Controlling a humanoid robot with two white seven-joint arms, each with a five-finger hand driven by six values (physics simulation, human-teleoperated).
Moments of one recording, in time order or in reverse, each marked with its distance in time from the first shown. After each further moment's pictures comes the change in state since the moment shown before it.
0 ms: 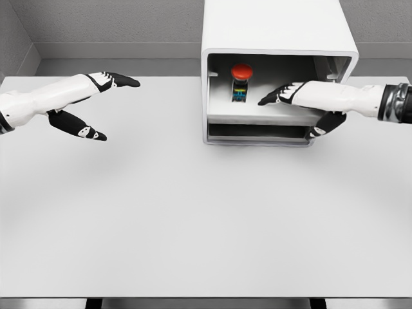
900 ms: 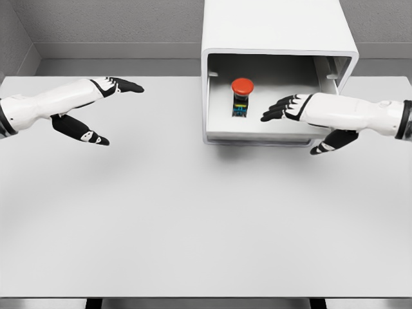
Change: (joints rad) left arm 0.000 0.000 -0.019 -0.008 0.000 0.000 0.000; right arm 0.044 -0.157 0.002 -0.240 0.000 0.000 -0.081
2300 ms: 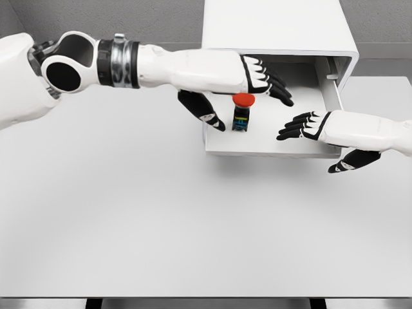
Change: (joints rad) left arm -0.595 -0.365 -0.450 -0.048 -0.022 0.000 0.010; right arm 0.054 -0.164 0.009 -0.154 0.006 0.000 -0.051
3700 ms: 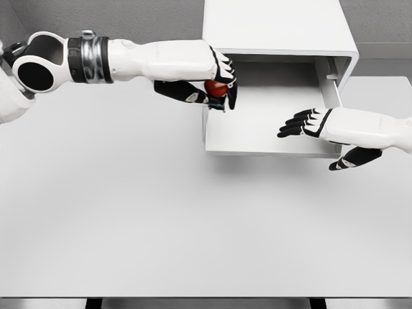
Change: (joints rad) left arm 0.040 0.050 0.034 0.048 -0.026 0.000 0.007; right arm -0.006 -0.003 -0.006 -0.002 0.000 0.000 -0.002
